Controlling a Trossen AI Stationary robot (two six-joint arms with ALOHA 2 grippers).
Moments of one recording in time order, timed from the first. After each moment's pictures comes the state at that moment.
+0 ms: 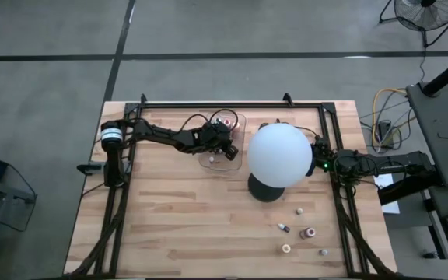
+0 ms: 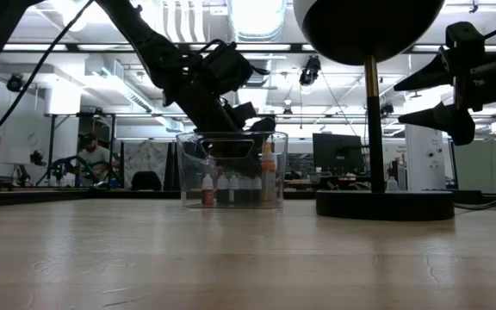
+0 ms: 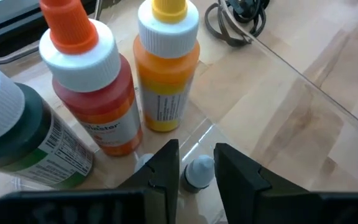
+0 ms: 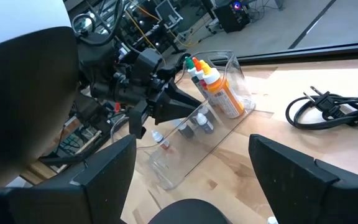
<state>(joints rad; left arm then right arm) 0.25 1.87 1.08 0.10 -0.30 -0.42 0.08 0.13 0.05 -0.06 0.52 0.74</state>
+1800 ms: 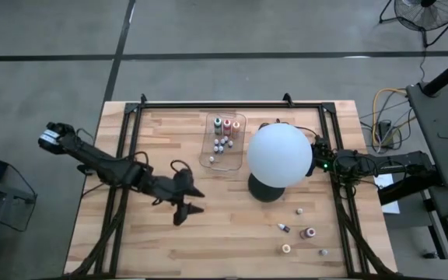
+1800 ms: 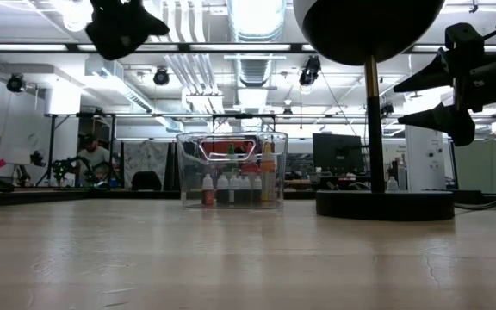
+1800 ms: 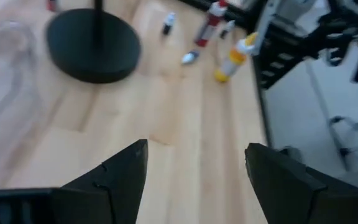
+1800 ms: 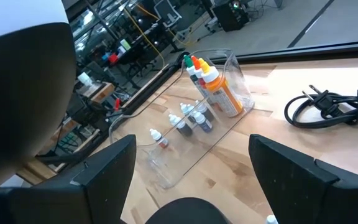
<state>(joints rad) -0.41 1.20 0.87 -0.19 -0.17 -0.60 0.08 0.14 0.05 -0.06 0.52 0.74</state>
